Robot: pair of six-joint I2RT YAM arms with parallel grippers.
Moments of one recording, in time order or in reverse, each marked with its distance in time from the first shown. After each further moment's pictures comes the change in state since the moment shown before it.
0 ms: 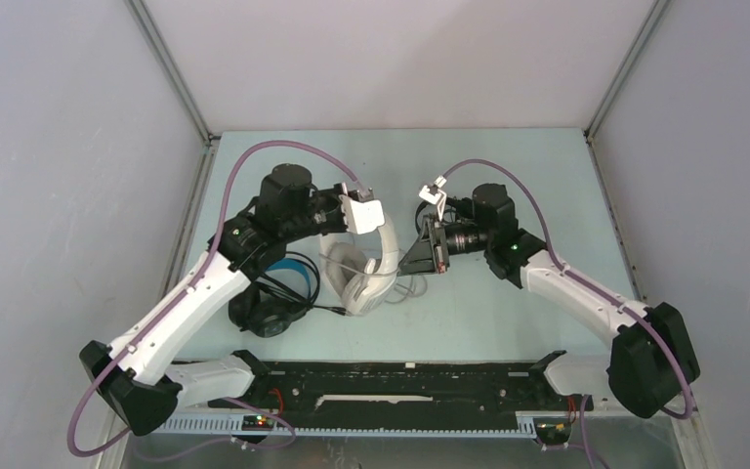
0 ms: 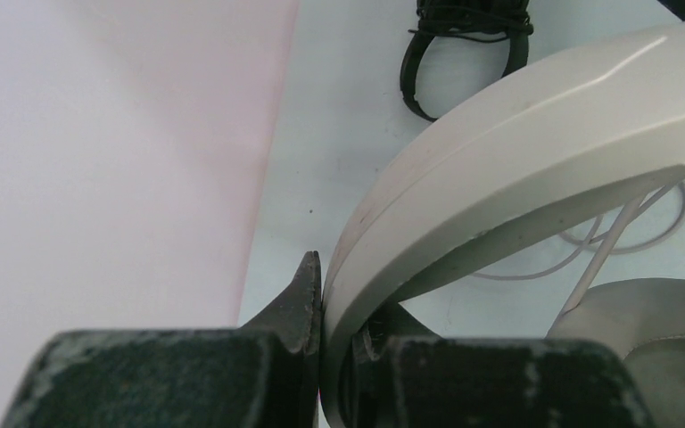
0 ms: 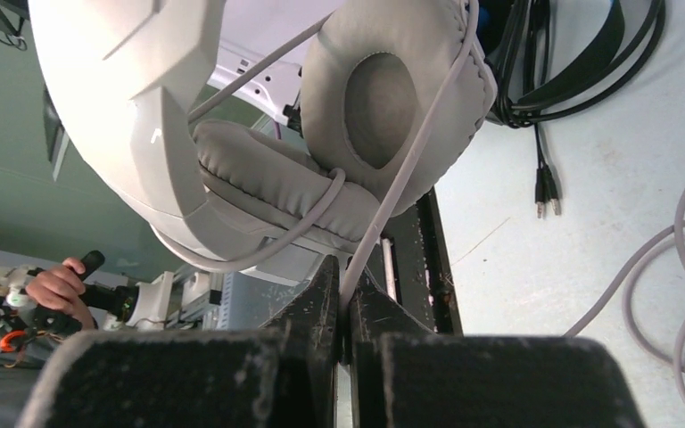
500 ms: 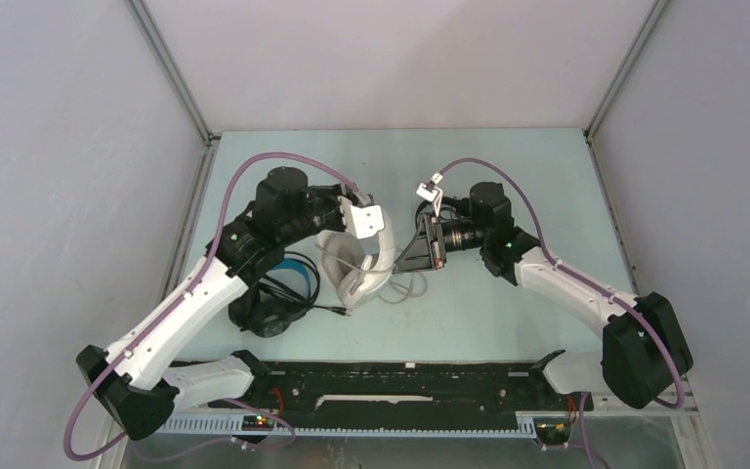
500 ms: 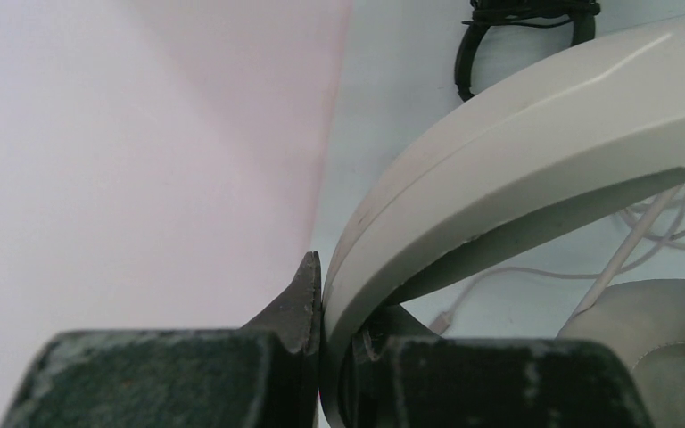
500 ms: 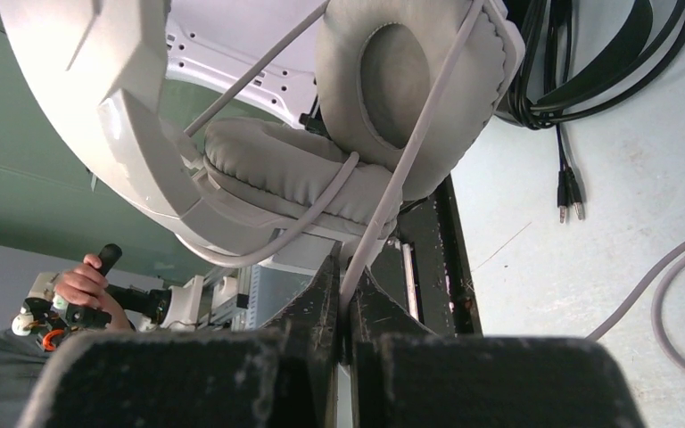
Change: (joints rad) left arm -0.010 -0.029 -0.031 0.060 -0.067 0.104; right arm 0.004 0.063 0.000 0.119 -0.037 0.132
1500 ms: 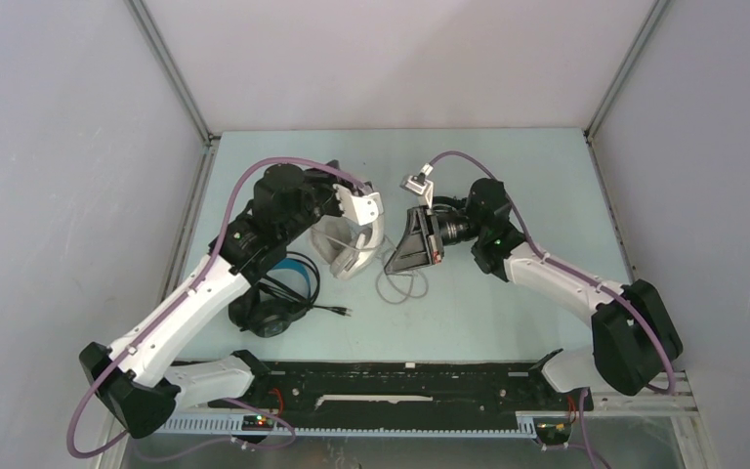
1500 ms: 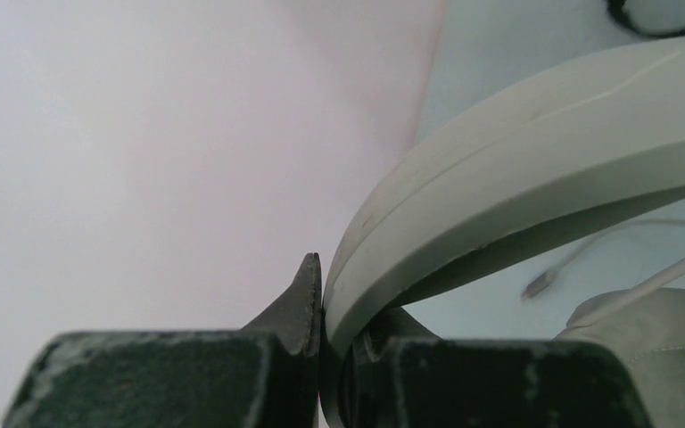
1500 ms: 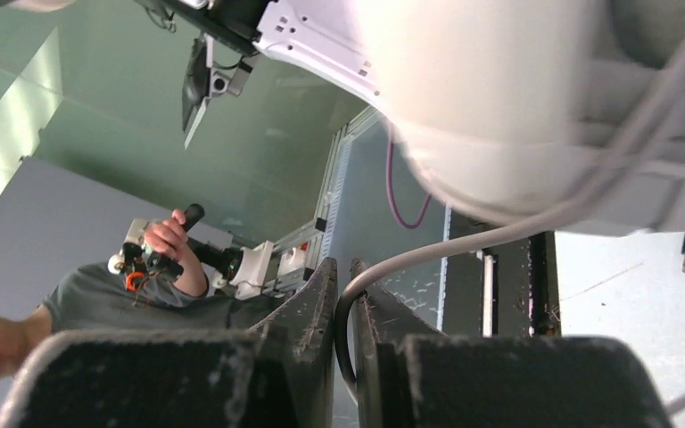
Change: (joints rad) left arm 0.002 0.010 -0.014 0.135 -0.189 0.131; right arm 0.040 0.071 0.032 0.327 -0.138 0.307
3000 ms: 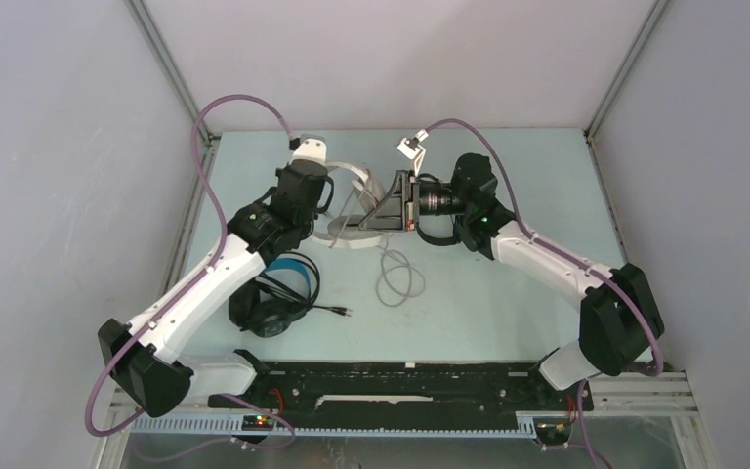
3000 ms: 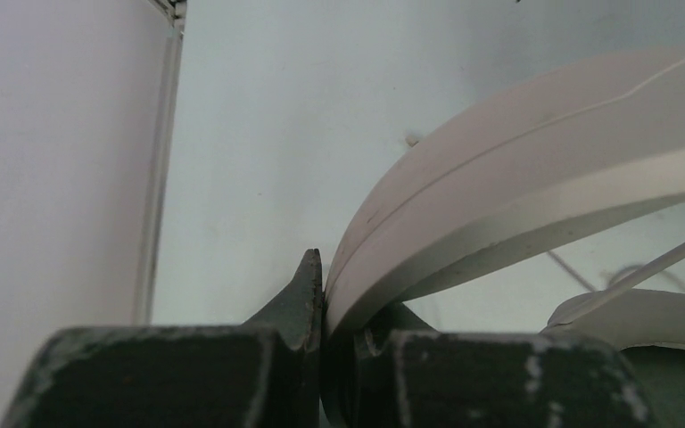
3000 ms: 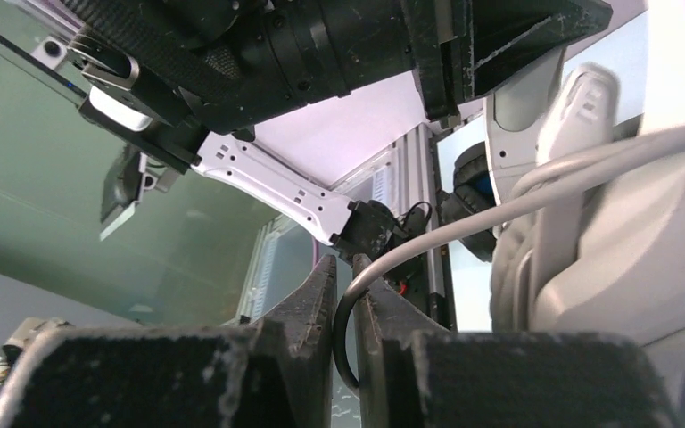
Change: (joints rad) left arm 0.030 0.127 0.071 -0.309 -0.660 -1.206; right arm 0.016 0.129 0.225 -0.007 0.235 -0.069
